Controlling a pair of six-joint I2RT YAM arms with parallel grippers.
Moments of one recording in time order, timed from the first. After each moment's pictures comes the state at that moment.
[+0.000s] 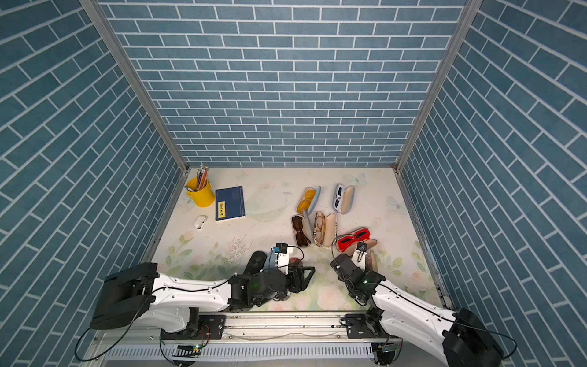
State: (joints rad) left arm -1.37 1.40 0.59 0.37 -0.39 -1.06; right arm 0.82 0.89 0.27 -0.50 0.53 0.94
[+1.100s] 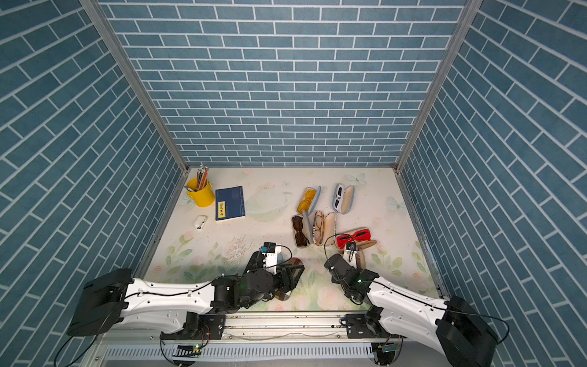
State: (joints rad) left arm -1.37 1.23 0.53 0.26 -0.44 -1.04; right arm 0.93 0.98 0.29 -0.40 0.45 0.90
